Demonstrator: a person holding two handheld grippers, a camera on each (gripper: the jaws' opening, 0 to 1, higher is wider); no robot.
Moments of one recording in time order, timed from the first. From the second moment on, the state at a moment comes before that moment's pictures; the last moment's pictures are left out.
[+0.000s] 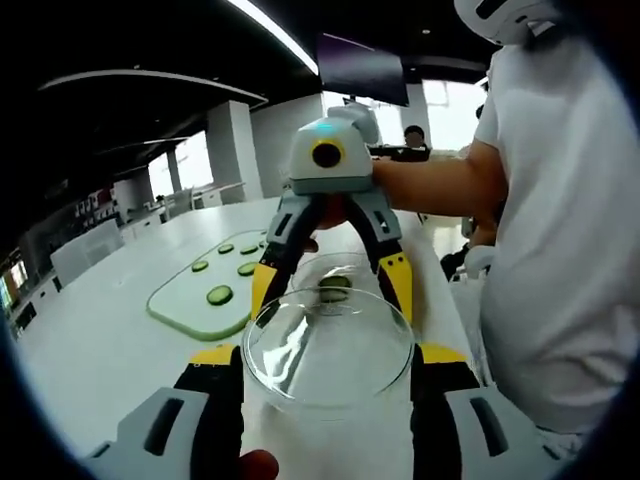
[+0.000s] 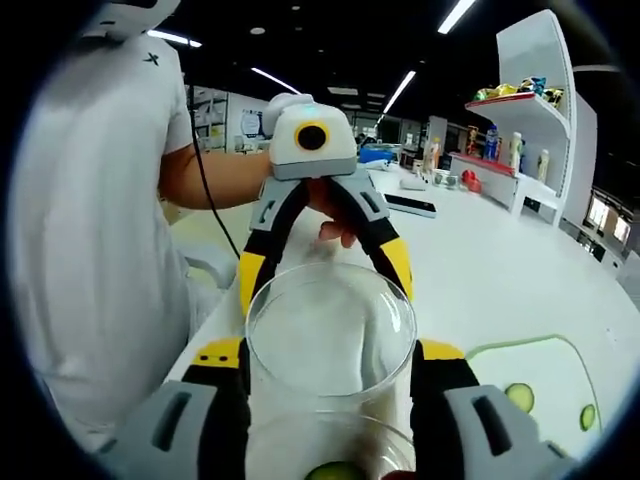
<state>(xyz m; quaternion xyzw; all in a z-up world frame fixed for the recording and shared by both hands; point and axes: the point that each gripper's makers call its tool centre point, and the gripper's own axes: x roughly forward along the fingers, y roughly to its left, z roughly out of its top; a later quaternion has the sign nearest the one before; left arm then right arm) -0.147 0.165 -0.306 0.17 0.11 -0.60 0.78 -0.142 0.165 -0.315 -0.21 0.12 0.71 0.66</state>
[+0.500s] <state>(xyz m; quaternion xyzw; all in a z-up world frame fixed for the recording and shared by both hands) -0.144 0.151 -0.301 0.19 0.11 -0.60 0.77 -0.139 0.151 -0.308 -0.22 0.12 0.70 0.67</state>
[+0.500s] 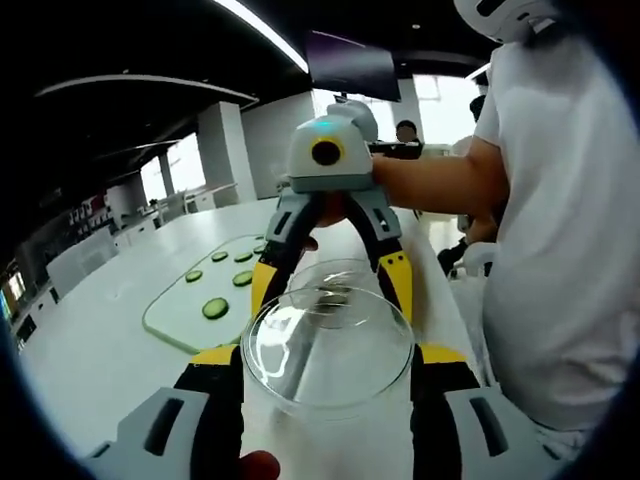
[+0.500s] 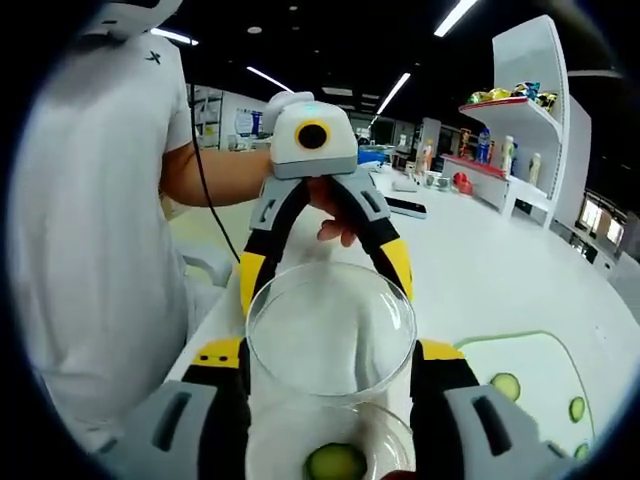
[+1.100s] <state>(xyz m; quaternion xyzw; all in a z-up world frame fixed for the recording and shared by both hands) -0.144 0.129 -0.300 0.21 0.10 -0.62 0.75 -0.139 0.130 -0.308 -0.23 0.12 0.68 0.69</state>
